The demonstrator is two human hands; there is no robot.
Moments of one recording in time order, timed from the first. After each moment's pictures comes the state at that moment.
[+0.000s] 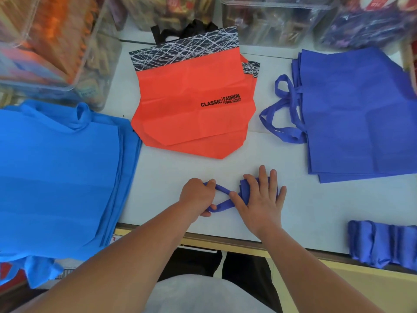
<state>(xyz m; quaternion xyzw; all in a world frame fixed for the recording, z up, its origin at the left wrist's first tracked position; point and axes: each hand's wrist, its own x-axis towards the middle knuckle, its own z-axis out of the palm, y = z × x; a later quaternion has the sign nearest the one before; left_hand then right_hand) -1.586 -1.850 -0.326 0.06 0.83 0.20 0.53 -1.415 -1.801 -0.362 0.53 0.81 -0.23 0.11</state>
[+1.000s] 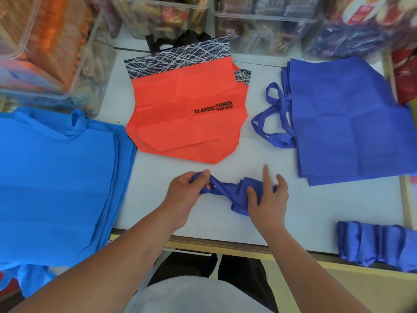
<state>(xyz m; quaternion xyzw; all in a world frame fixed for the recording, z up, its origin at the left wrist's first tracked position) -1.601 -1.860 -0.304 0.02 0.69 0.48 0.55 -1.403 -1.784 -0.345 0.63 0.71 -0.30 -0.06</state>
